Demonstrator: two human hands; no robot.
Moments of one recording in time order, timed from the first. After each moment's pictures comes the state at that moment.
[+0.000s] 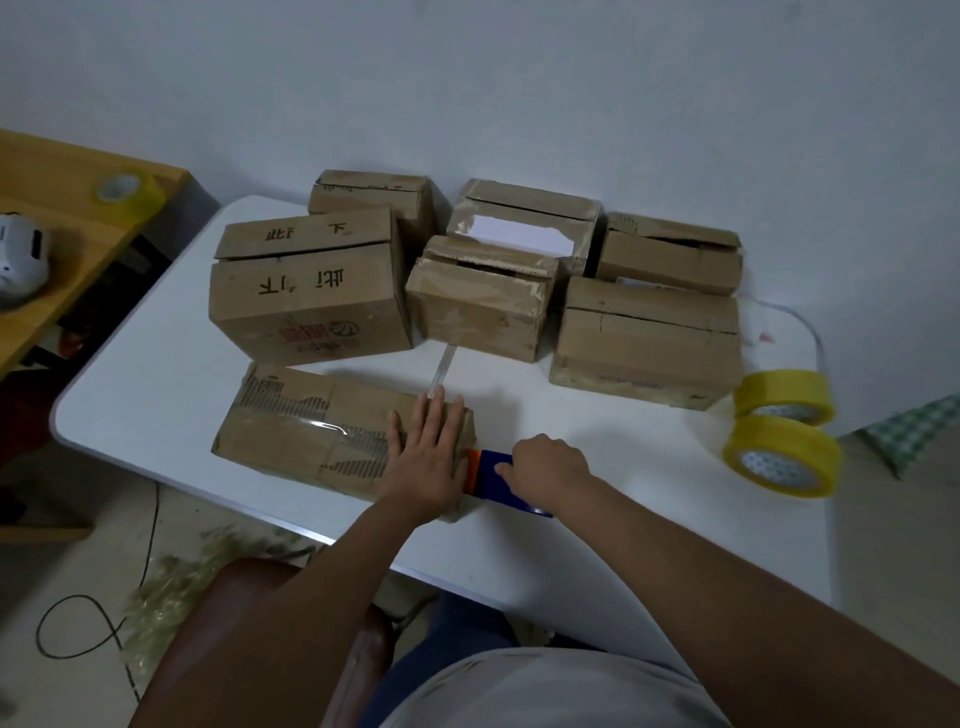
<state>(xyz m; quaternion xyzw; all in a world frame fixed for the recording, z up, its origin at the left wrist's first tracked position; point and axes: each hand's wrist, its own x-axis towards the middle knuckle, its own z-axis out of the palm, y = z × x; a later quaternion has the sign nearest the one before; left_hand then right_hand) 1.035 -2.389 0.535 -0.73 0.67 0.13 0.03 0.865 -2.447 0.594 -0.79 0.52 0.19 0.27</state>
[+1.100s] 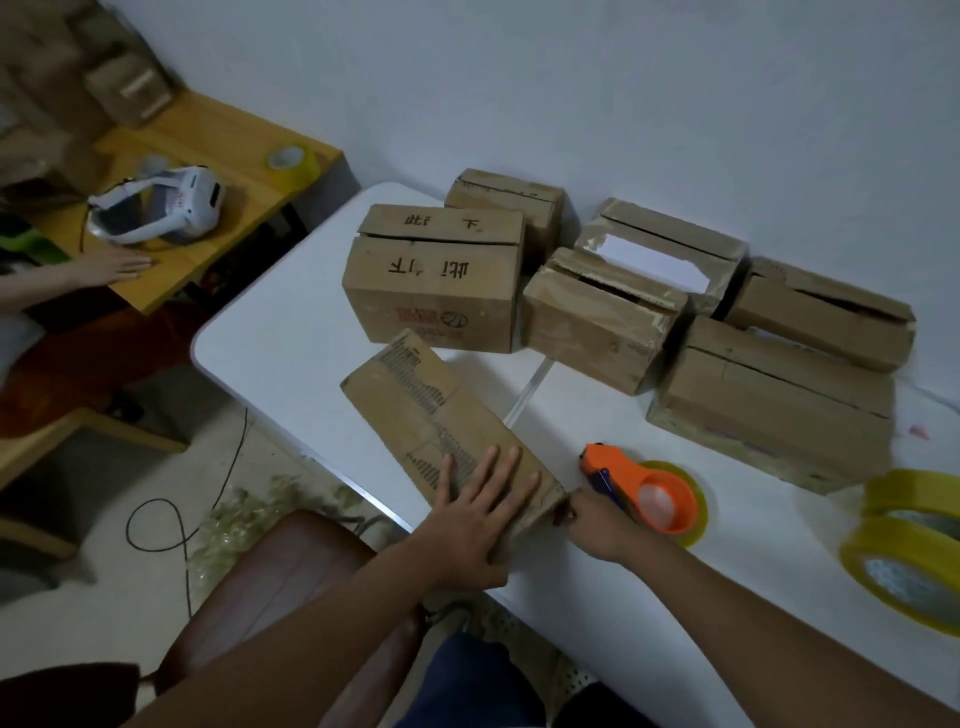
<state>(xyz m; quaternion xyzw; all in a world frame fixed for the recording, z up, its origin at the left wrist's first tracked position) 1.051 -2.311 0.562 -0.65 0.73 0.19 0.09 0.880 -2.435 0.547 -0.77 0.43 0.18 0.44</state>
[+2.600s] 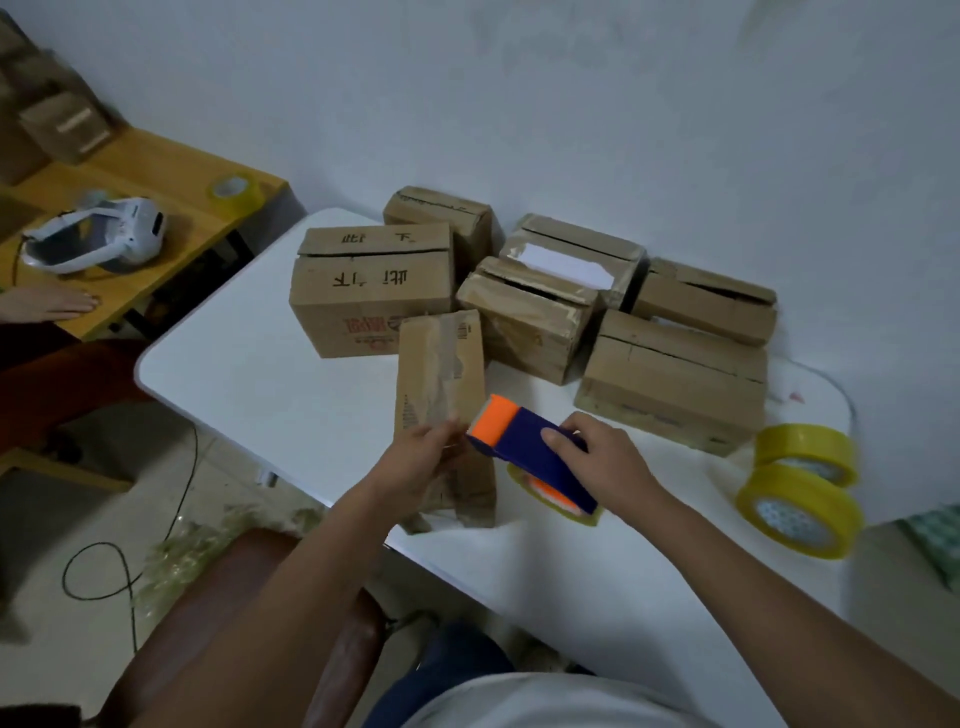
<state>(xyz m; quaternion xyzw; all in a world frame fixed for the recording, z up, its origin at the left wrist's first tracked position) 1.022 -2.355 0.629 -0.68 0.17 0.56 -0.44 0.810 -2.441 0.646 -0.76 0.51 -0.09 0.40</state>
